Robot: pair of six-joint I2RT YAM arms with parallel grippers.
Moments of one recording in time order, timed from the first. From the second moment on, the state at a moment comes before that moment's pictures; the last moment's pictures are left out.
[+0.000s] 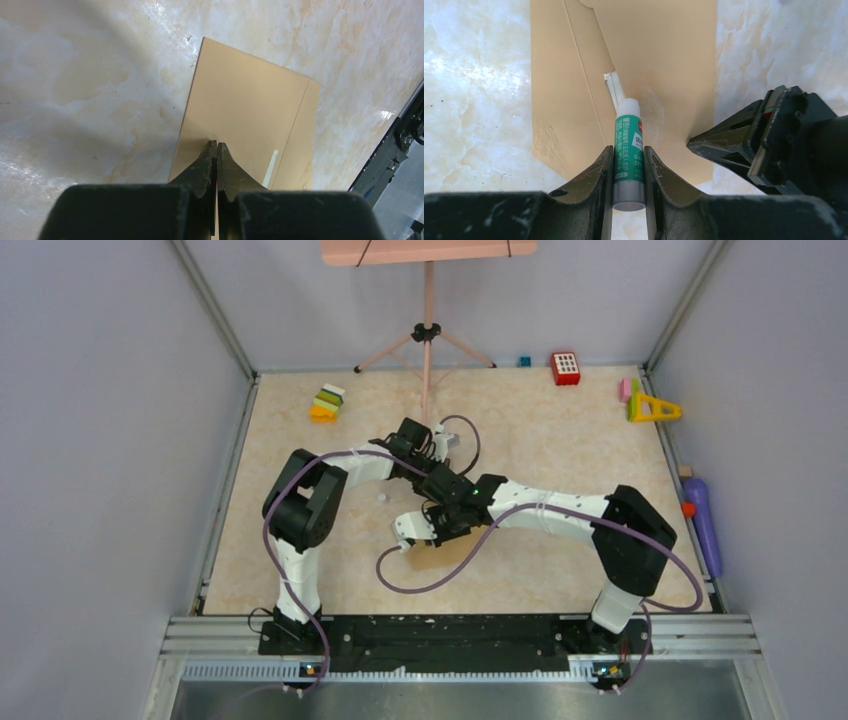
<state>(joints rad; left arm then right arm) -0.54 2.01 1.27 -0.29 0.58 -0.13 0.99 1.71 1.17 -0.59 -0.12 -0.98</state>
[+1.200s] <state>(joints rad) -0.54 2.01 1.27 -0.29 0.58 -0.13 0.99 1.76 1.20 -0.57 -0.14 -0.99</state>
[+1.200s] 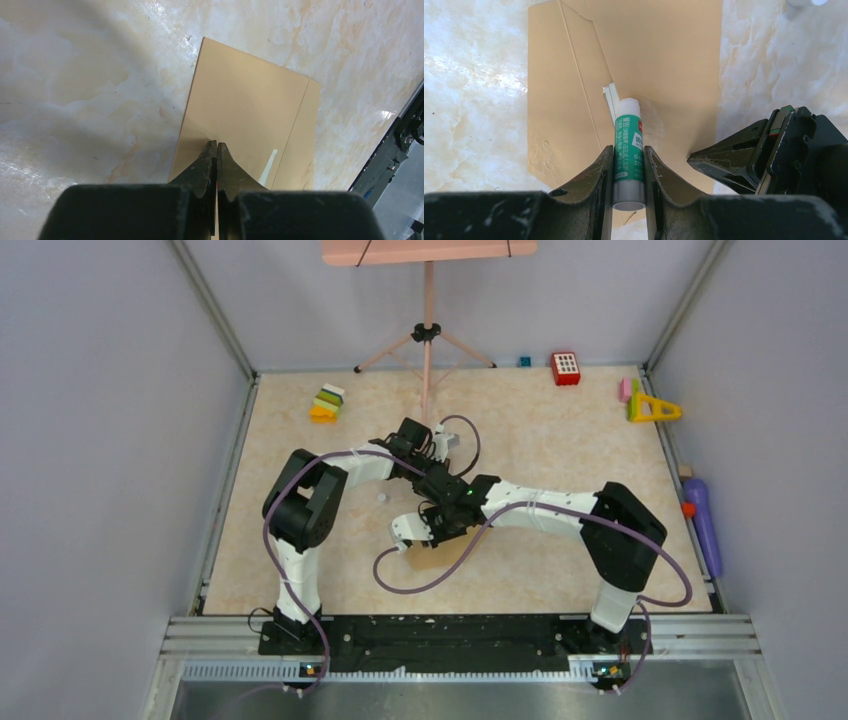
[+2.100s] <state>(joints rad) -0.54 2.01 1.27 -0.29 0.58 -0.13 1.01 1.76 1.20 -0.56 -0.17 -0.98</state>
